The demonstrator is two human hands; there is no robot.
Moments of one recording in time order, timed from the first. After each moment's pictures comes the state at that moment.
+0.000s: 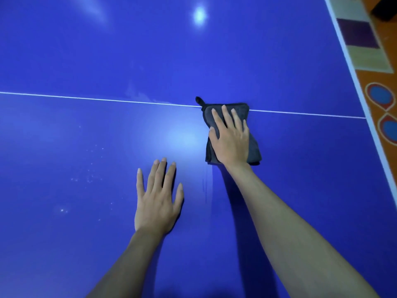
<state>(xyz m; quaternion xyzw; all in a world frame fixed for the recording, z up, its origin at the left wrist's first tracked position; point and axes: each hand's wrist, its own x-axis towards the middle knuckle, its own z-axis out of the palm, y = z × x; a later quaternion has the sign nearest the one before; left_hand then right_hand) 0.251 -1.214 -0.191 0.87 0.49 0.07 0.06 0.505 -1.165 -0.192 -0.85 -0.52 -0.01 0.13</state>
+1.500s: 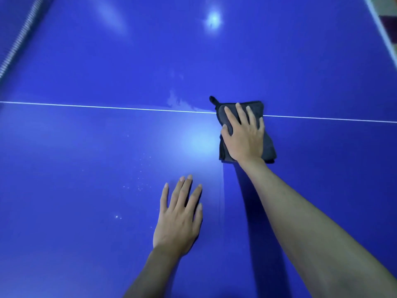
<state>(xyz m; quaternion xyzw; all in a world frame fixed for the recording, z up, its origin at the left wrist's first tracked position) 0.172 -1.196 -0.192 0.90 0.42 0.03 0.04 0.445 -1.097 -0.191 -0.85 -0.52 -0.01 0.13</state>
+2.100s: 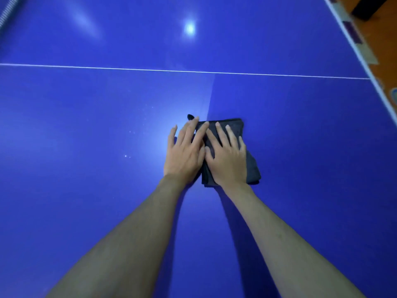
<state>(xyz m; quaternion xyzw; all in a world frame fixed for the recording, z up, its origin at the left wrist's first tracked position) 0.164 -1.199 -0.186 0.92 0.37 0.13 0.05 0.281 -1.278 -0.197 -0.85 -0.51 -0.03 0.13</state>
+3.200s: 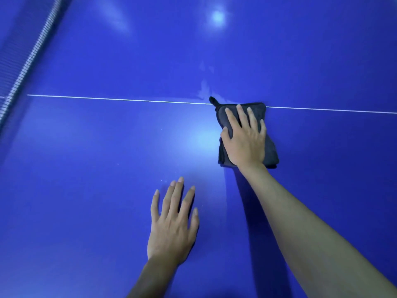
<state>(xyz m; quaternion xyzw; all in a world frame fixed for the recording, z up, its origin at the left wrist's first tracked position) 0.066 -1.175 -0.193 0.88 0.47 0.04 0.02 0.336 -1.077 -0.193 -0.85 -0.51 -0.03 0.12</state>
